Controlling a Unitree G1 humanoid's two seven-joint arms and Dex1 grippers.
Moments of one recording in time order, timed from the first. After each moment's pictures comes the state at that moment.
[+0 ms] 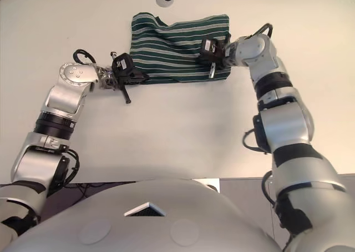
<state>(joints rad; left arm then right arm) -0.37 0.50 -0.31 0.31 0.02 0.26 -0.99 -0.83 -0.40 0.37 1.17 -0.33 -0.41 0.93</state>
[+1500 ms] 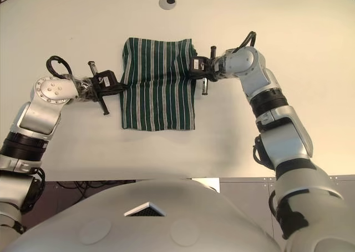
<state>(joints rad) -0.19 0.69 -0.26 0.03 0.02 0.25 -0.86 -0.63 -0.40 0.40 0.77 -0.15 -0.23 0.97</state>
